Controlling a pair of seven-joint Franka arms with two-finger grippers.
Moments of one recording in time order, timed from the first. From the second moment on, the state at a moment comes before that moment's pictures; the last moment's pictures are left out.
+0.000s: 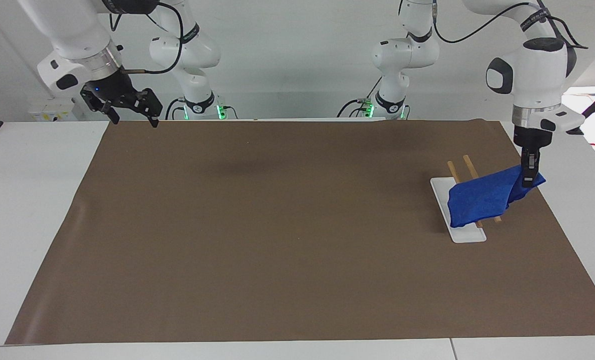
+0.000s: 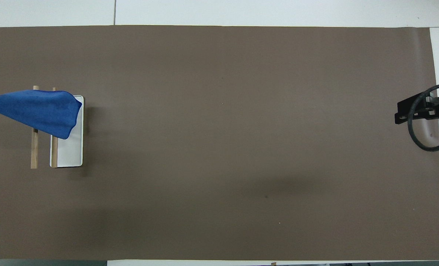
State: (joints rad) left arm 0.03 -0.12 0.15 -2.18 0.26 2.61 -1.01; right arm -0.07 0.01 0.09 -1.47 0.00 1.36 0.16
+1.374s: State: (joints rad) left arm 0.06 -0.18 0.15 -2.31 0.26 2.57 -0.94; right arm -0.07 0.03 0.10 -1.50 -0.02 1.42 0.11
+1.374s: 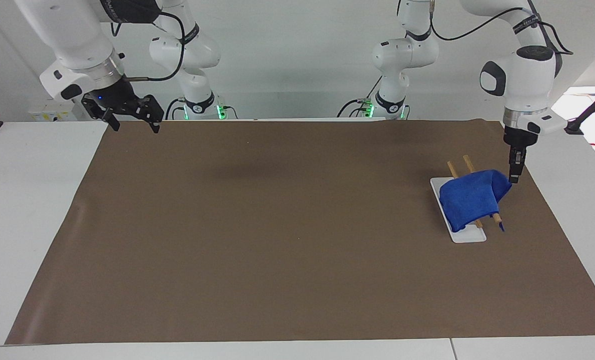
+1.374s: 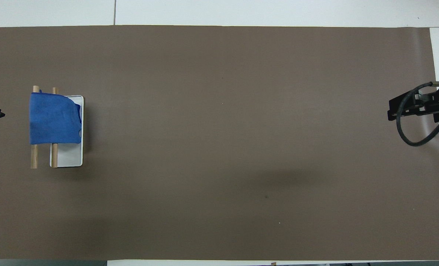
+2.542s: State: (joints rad) left arm -0.10 -0.02 0.12 -1.85 -0.01 2.02 -0.19; right arm -0.08 0.01 0.10 -1.53 -0.03 1.45 0.09
